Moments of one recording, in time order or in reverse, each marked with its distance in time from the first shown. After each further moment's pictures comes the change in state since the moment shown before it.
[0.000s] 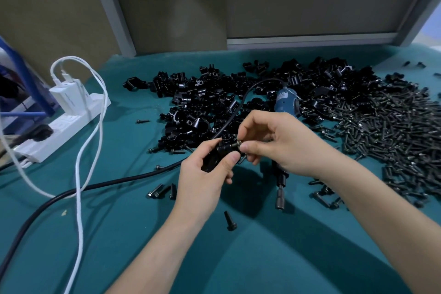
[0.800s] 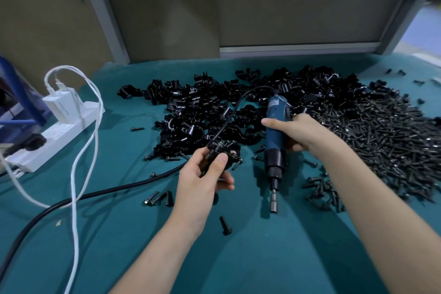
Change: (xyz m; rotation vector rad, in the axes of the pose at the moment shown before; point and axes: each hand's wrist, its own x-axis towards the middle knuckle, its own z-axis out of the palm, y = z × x) left_hand 0.000 -0.003 0.001 -0.231 -0.046 -0.120; right_hand 0.025 0.049 -0.047 0.056 0.454 0.746
